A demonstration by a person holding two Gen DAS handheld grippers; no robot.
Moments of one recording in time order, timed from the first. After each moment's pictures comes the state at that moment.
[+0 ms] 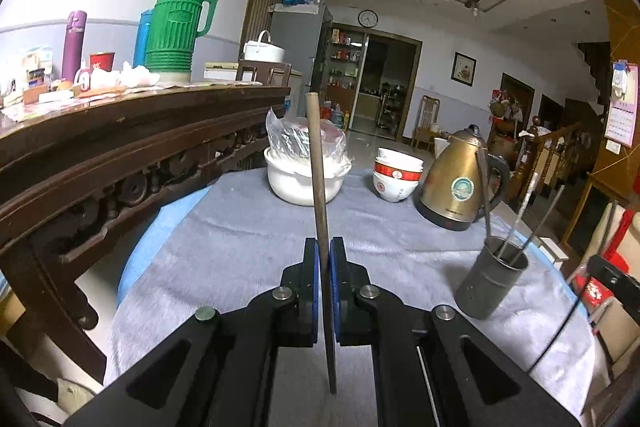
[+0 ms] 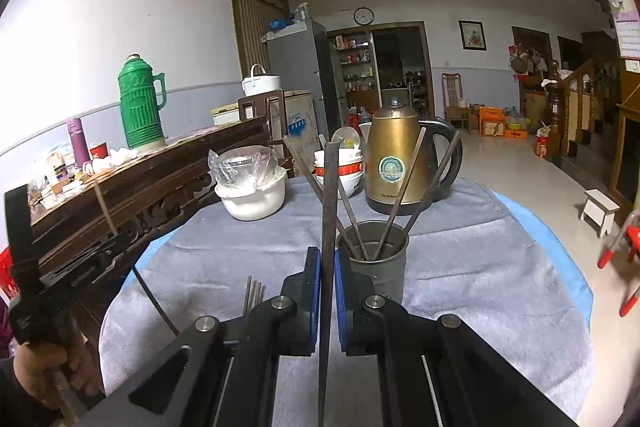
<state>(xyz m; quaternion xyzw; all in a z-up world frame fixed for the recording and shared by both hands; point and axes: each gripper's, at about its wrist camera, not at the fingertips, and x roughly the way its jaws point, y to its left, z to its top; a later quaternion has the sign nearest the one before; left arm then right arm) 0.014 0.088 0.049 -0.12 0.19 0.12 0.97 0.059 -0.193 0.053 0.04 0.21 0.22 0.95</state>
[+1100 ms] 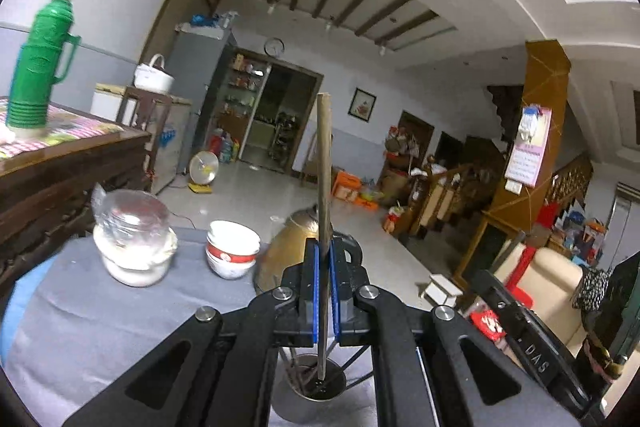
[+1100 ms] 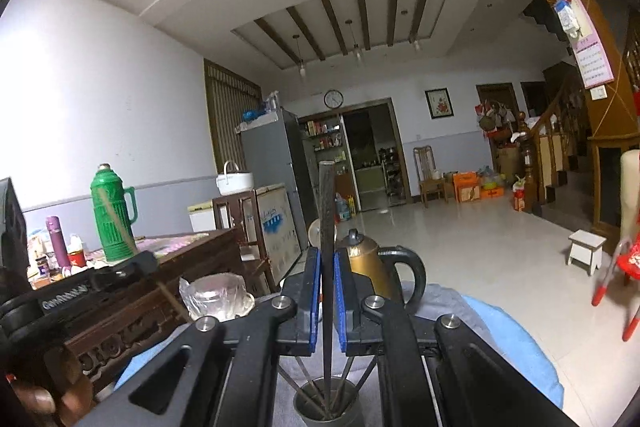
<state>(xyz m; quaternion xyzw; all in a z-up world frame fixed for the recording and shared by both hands) 0.127 -0.016 0.163 -0.16 0.12 -0.08 0.98 0.122 -0.233 0.149 0.11 0.07 0.16 0.98</state>
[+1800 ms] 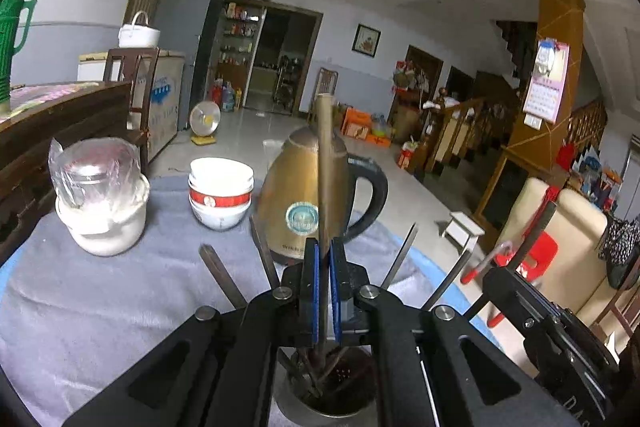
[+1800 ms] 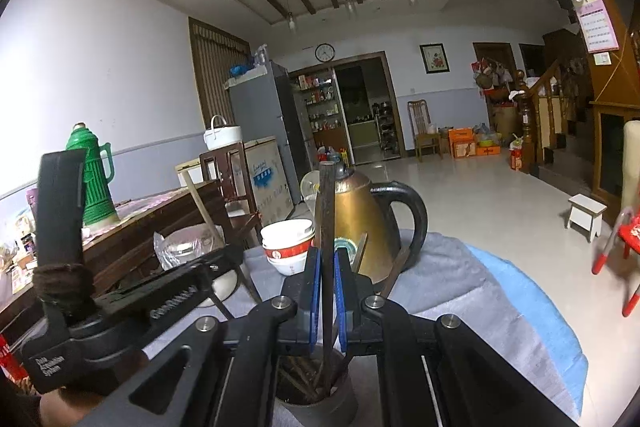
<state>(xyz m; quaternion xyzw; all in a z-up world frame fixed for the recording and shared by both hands) 0.218 -0.054 0.097 -0.11 0.23 -0.07 0.97 0.172 -0.227 0.094 0.10 0.16 0.16 0.97</state>
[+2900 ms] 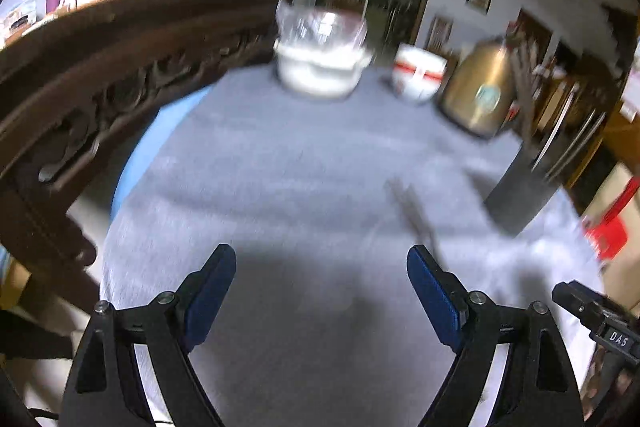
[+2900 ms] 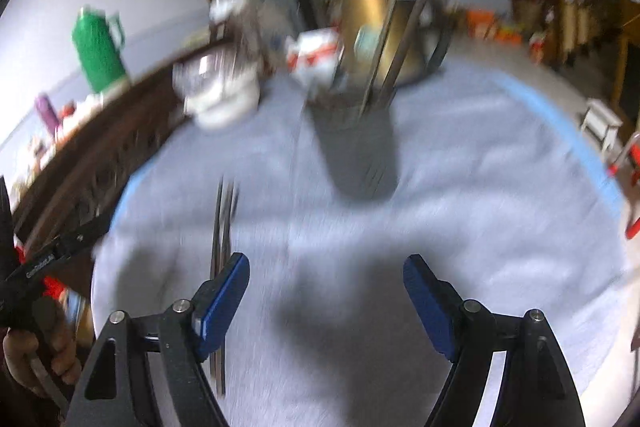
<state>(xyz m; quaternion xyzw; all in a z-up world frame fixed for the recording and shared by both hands) 0.031 0.098 -0.007 -0.13 0.37 0.12 0.91 0.096 -0.182 -0.036 0.06 0.43 0.22 0.87</state>
